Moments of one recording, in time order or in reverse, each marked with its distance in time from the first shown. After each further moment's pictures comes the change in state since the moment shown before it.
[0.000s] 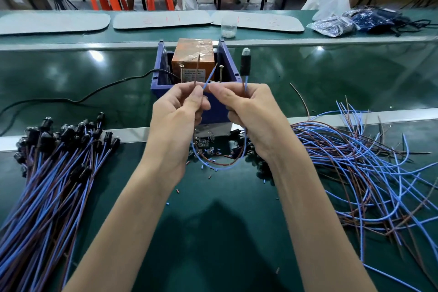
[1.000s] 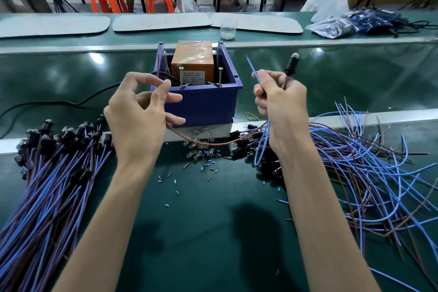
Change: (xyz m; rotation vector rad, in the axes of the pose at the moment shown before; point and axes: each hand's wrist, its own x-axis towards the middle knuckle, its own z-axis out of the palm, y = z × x) left_hand 0.011 0.004 -0.035 0.430 0.286 0.318; right_hand 0.013 -0.004 -0.018 0.225 0.429 -0.050
